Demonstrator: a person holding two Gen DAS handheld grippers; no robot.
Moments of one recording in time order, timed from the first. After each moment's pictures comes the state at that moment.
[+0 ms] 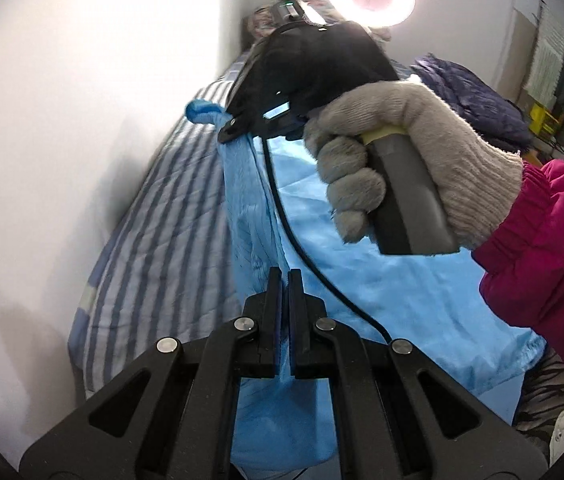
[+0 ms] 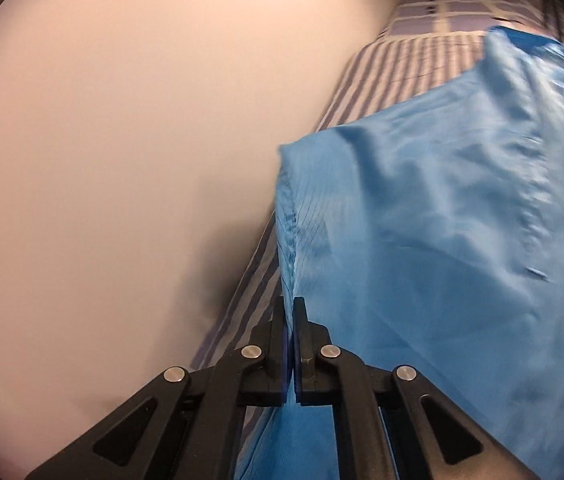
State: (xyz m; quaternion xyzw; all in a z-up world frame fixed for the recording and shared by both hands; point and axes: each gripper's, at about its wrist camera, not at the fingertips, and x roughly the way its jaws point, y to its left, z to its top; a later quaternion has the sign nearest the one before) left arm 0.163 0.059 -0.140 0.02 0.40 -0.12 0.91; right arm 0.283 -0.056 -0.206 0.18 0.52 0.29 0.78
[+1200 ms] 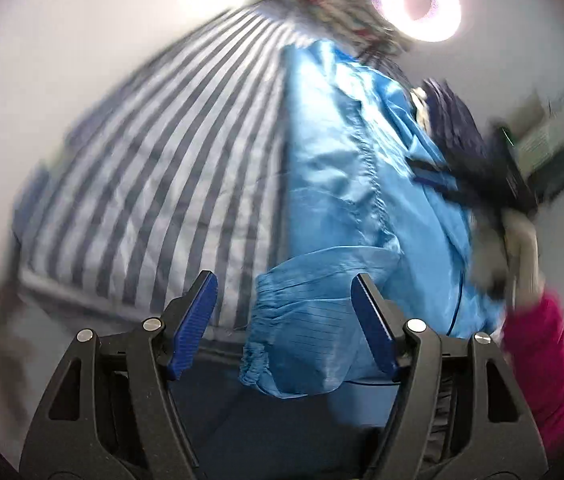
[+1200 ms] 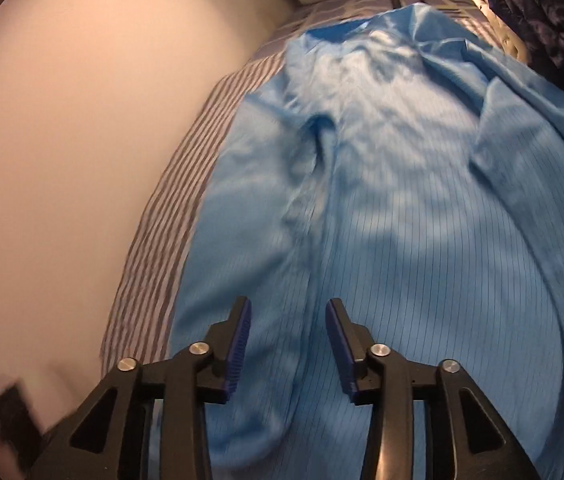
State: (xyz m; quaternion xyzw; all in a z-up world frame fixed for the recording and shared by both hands) left arm 0.159 0.147 -0.192 -0.23 0.50 -0.14 0.82; right arm 0.190 -0.233 -0.228 0.17 0.54 0.18 0.80
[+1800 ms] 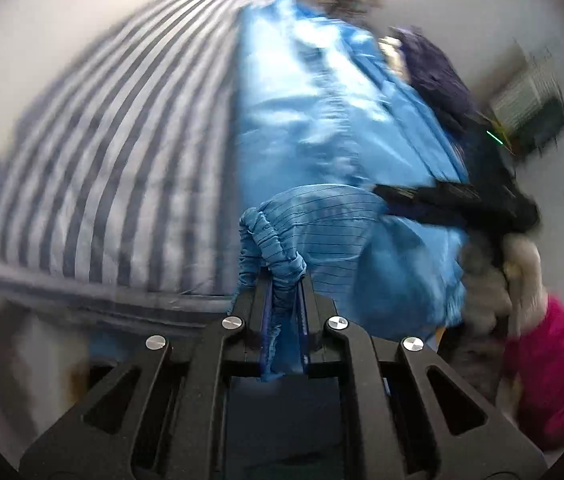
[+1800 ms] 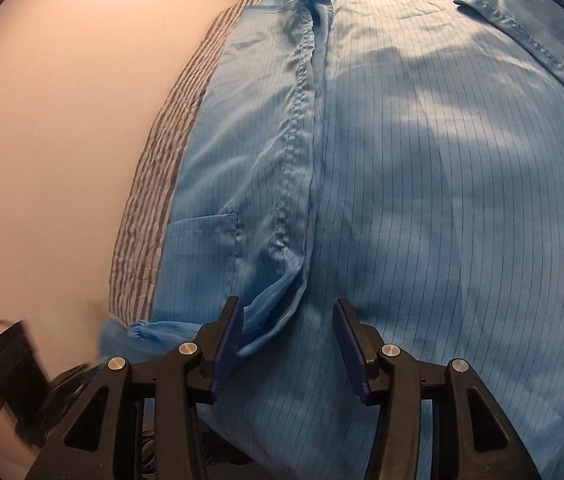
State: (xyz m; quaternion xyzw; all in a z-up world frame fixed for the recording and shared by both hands) left arm 0.122 0.083 -0.183 -0.11 0.51 -0.22 0.83; right arm 0.136 -0.224 -0.288 0.21 0.60 0.21 0.74
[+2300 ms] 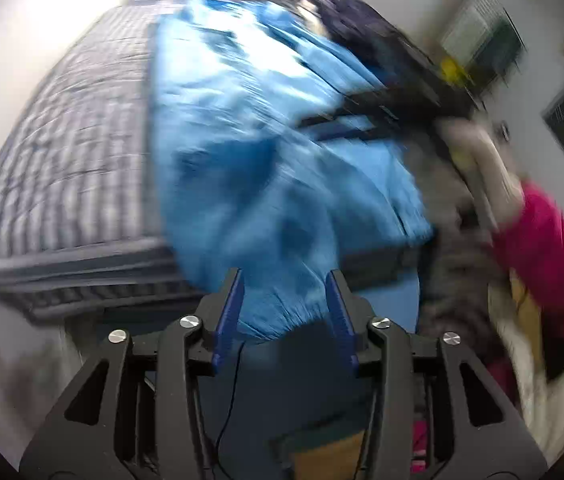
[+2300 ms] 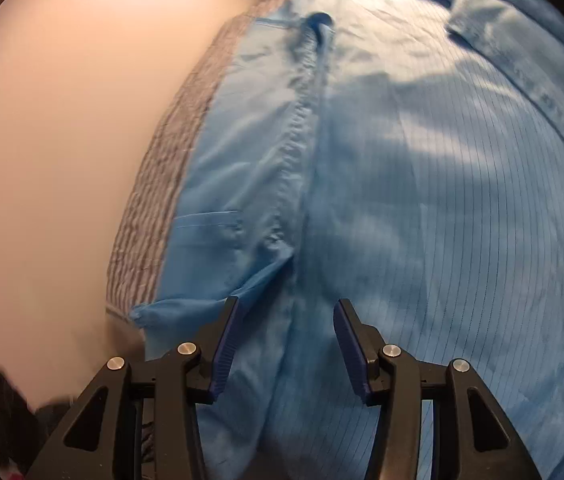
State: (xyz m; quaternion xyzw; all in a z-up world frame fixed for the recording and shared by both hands) left arm 0.066 0.061 -0.169 -0.06 0.50 -0.27 0.82; right arm 0.119 -0.236 -0.255 0.17 0.59 0.22 0.76
